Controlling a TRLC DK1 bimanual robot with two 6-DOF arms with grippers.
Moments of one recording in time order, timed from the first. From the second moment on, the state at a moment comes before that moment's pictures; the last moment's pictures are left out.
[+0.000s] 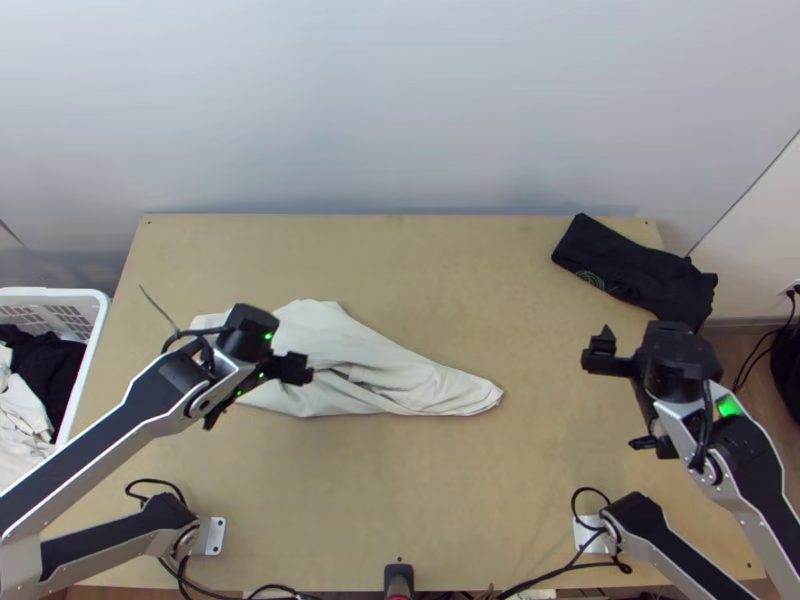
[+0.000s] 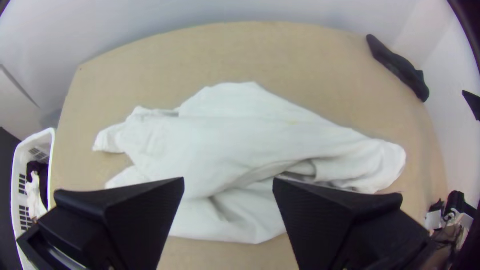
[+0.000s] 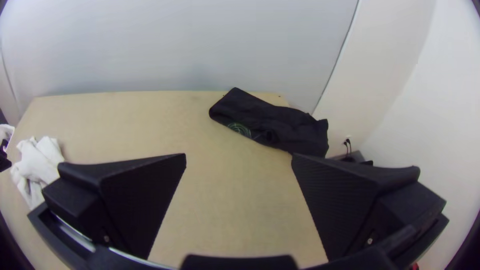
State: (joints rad) left arm -0.60 1.17 0.97 -0.74 -0.24 -0.37; right arm 0.46 0.76 0.90 -0.74 0.57 0.23
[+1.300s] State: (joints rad) left arm -0.41 1.36 0.98 -0.34 -0.26 -0.32; right arm 0.60 0.88 0.88 -0.70 0.55 0.22
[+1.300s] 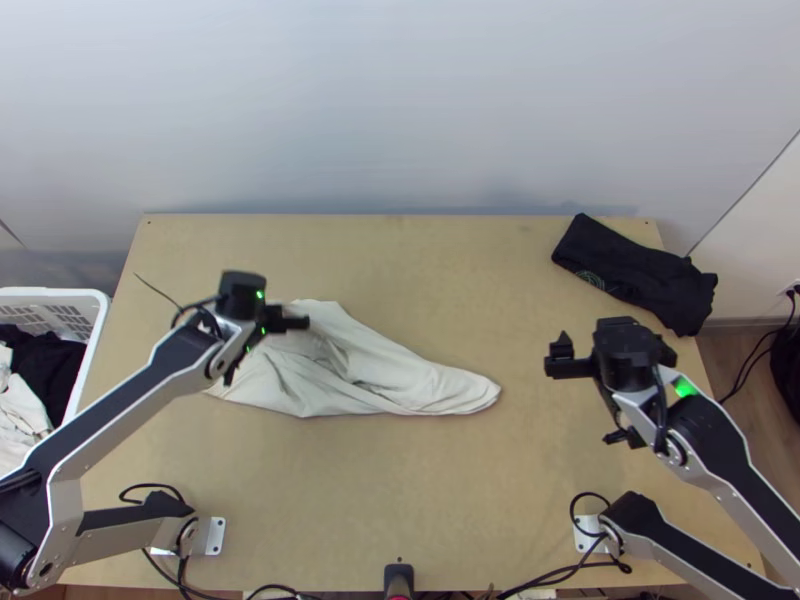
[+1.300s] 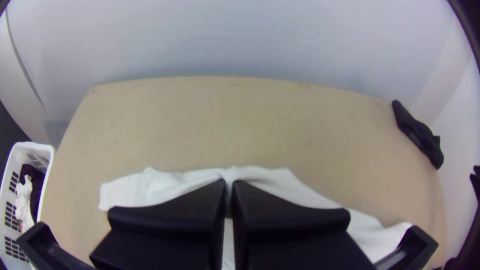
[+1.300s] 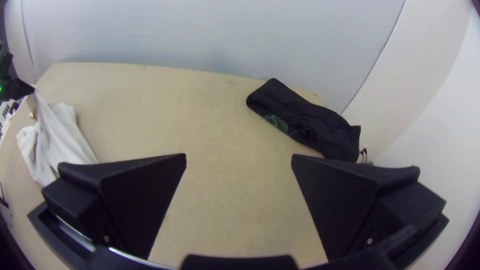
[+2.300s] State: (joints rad) left arm -0.39 1.54 1.22 -0.29 -0.26 -0.34; right arm 1.00 1.55 1.12 -0.31 0.43 0.35
